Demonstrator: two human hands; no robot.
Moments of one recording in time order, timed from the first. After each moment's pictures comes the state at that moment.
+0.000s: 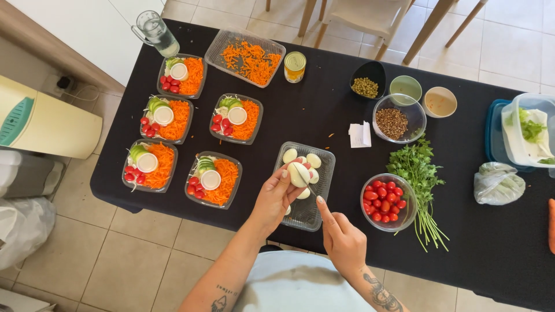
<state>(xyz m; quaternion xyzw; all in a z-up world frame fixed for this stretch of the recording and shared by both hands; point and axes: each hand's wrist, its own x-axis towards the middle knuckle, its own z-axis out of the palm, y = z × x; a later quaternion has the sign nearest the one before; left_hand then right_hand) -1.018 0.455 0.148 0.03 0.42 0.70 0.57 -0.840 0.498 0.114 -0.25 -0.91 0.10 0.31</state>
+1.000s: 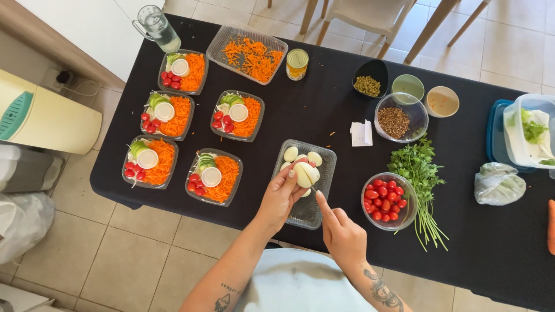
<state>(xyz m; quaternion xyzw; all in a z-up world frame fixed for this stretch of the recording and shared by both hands) -1.009 0.460 0.141 0.03 0.45 0.70 0.55 -0.842 0.501 0.104 -0.27 -0.92 0.07 0.26</state>
